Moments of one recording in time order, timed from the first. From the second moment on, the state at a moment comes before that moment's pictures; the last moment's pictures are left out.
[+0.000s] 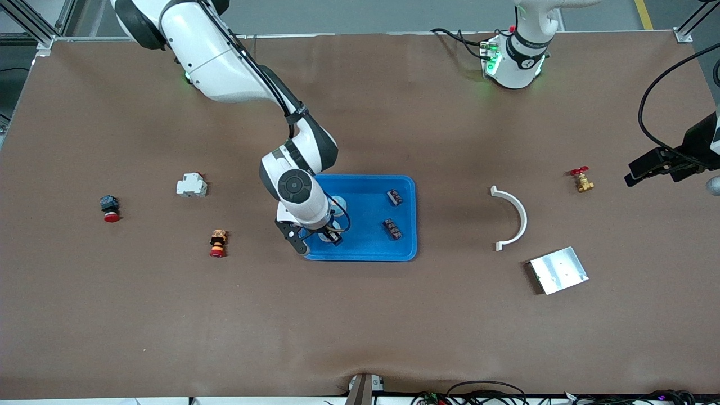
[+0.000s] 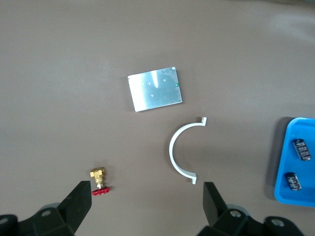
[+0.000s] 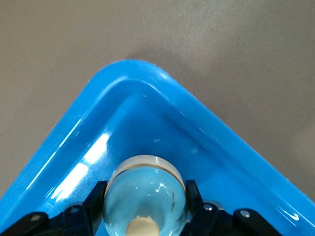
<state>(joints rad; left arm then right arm) 0.01 0.04 0.03 -1.64 -0.04 1.75 -0.06 0.58 0.80 0.04 -1.52 0.05 2.37 1.45</state>
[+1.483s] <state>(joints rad) 0.00 0.06 0.02 -1.62 -0.02 1.73 -0.06 0.61 0.84 0.04 -1.49 0.02 2.39 1.48</state>
